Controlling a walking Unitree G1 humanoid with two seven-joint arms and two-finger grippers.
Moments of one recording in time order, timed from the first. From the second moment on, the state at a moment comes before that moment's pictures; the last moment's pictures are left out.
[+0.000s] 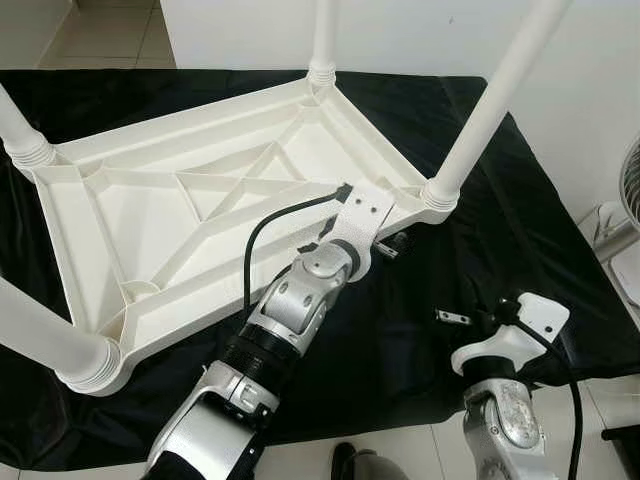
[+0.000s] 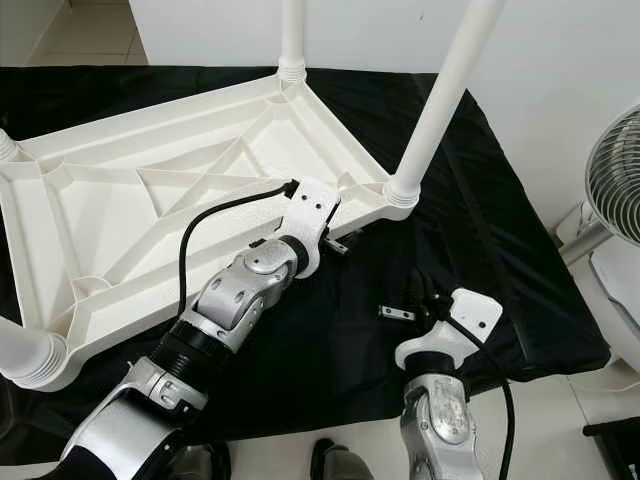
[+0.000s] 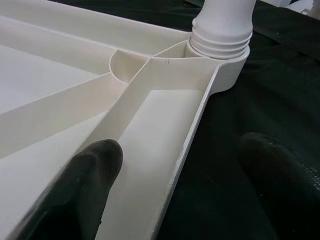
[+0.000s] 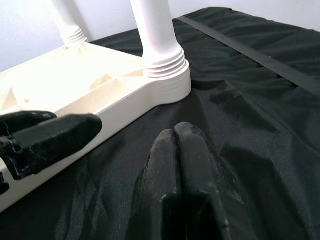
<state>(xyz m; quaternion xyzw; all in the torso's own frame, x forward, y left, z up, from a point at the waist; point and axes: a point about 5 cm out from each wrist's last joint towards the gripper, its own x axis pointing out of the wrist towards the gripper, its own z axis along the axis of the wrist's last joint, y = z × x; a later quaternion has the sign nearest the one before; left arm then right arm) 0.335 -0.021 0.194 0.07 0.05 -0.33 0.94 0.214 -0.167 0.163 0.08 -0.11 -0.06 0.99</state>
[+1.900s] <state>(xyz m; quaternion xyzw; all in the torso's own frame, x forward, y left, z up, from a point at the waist) 0.383 0.058 0.195 0.10 0.06 -0.19 0.97 0.221 -0.165 0.170 0.06 -0.11 -0.03 0.99</state>
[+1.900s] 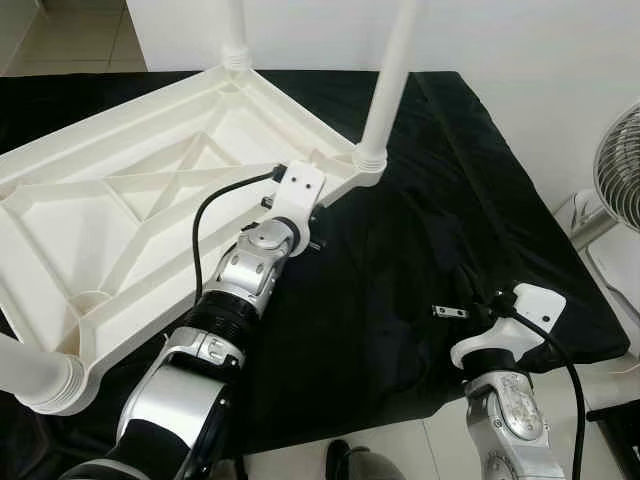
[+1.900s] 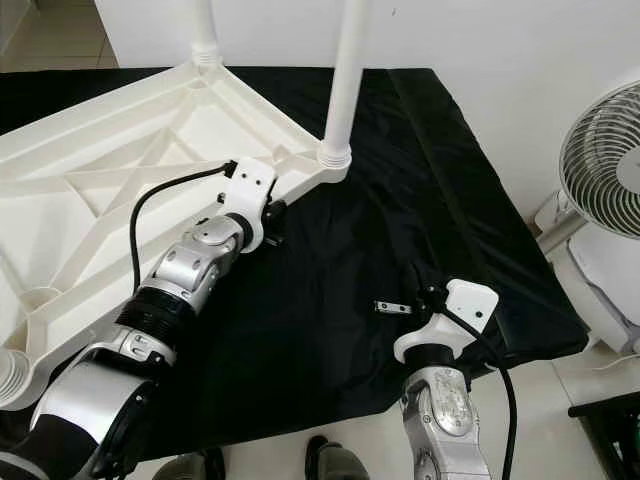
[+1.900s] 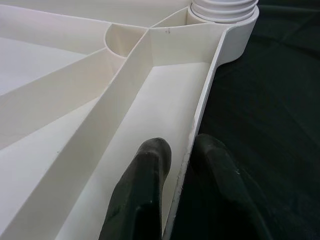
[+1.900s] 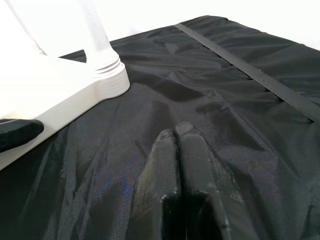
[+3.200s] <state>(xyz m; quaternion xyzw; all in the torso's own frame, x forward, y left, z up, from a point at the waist) 0.343 0.055 0.197 0.16 0.05 -0.20 0.96 0.226 -0.159 0.165 0.07 -0.10 -0.02 0.99</state>
